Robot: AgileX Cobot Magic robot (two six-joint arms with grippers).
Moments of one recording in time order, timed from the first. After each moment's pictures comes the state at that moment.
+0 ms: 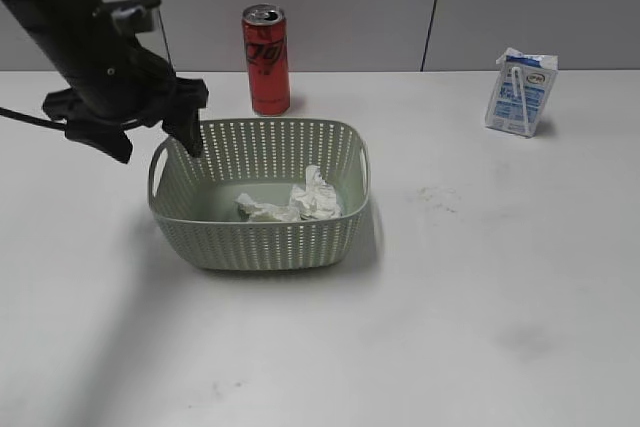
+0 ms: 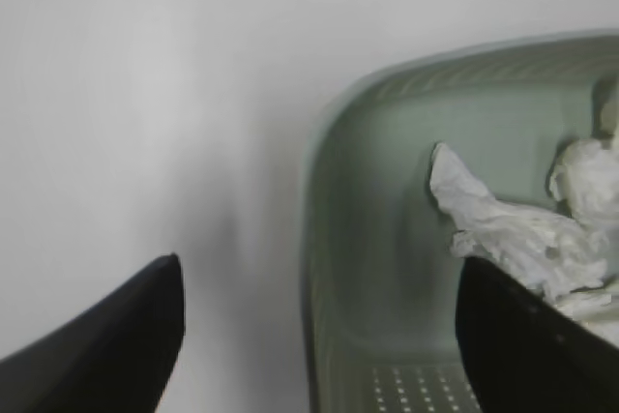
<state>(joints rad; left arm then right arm) -0.39 1.89 -1.37 -0.15 0.87 -0.12 0.04 0.03 -0.50 0.06 1.05 -0.01</state>
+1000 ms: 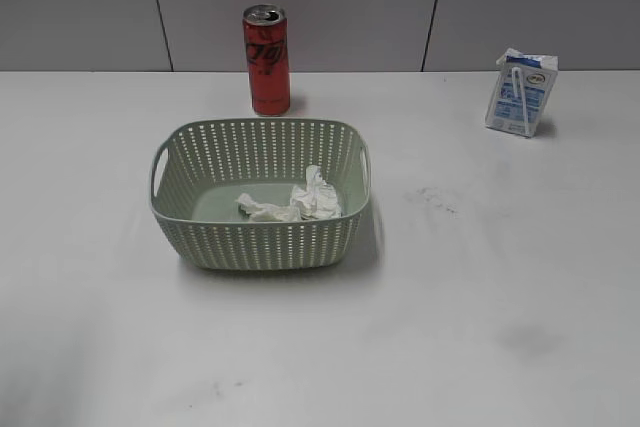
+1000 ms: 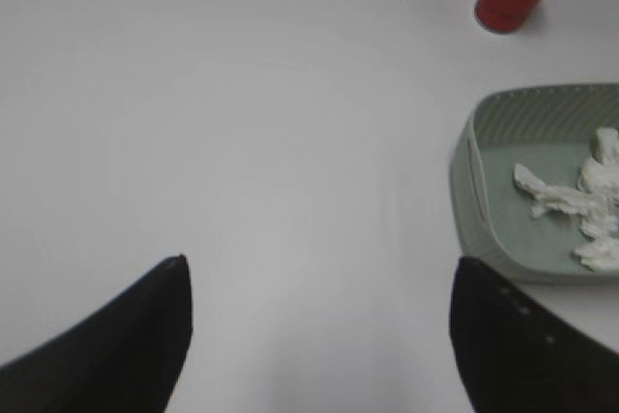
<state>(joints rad) -0.13 0.98 -1.06 -0.04 0.98 0.06 0.04 0.03 -0.50 -0.04 1.05 0.08</state>
